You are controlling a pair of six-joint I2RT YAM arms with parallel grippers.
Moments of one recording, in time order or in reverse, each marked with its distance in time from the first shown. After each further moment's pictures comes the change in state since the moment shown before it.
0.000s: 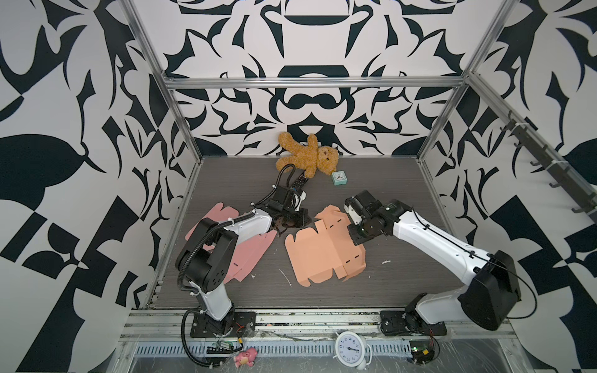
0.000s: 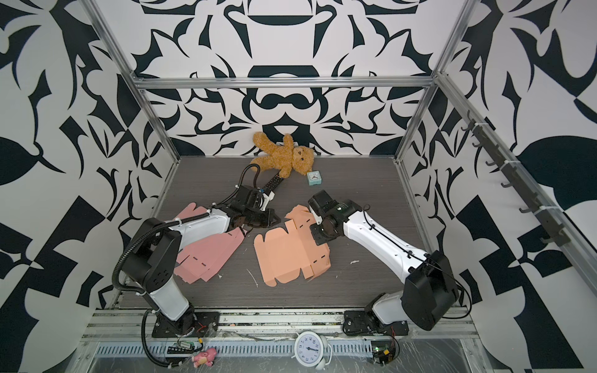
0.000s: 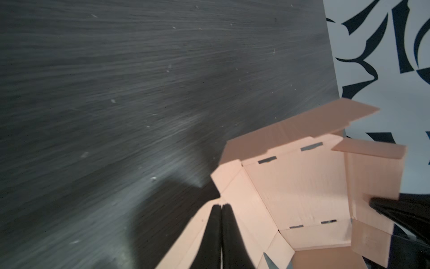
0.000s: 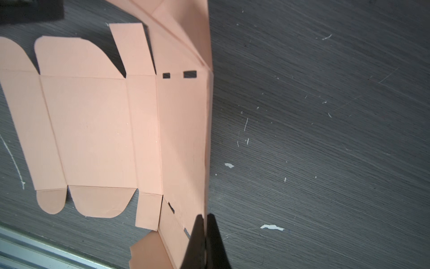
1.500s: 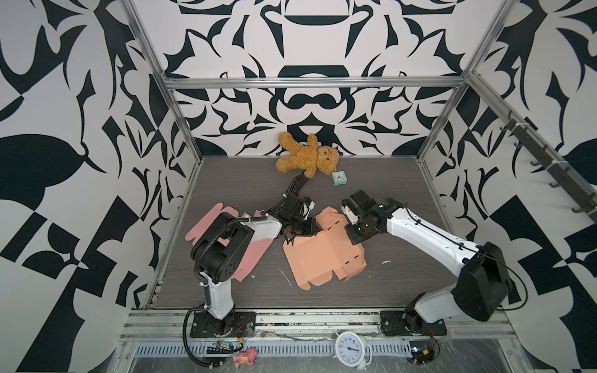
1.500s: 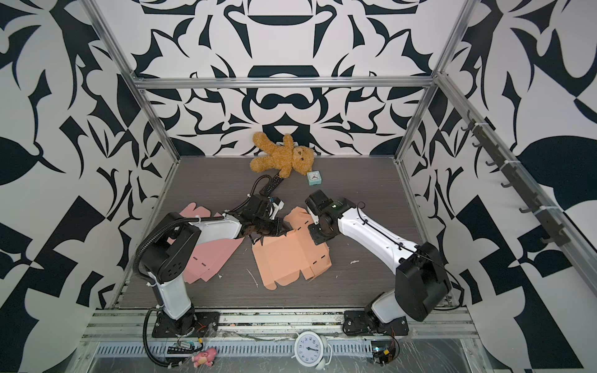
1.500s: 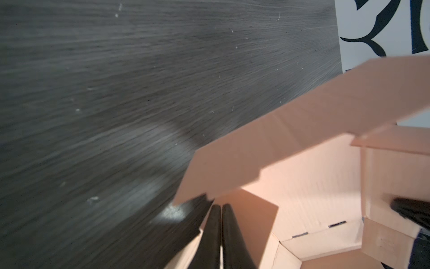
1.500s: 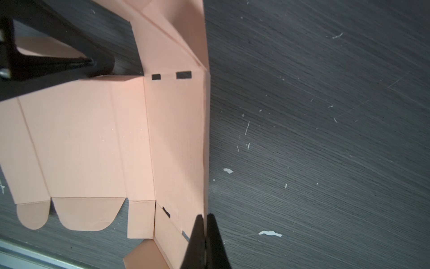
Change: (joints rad) left arm -0.109 0.116 -0.038 0.160 0.019 -0.070; right arm 0.000 0.075 0.019 0.009 0.012 -0.023
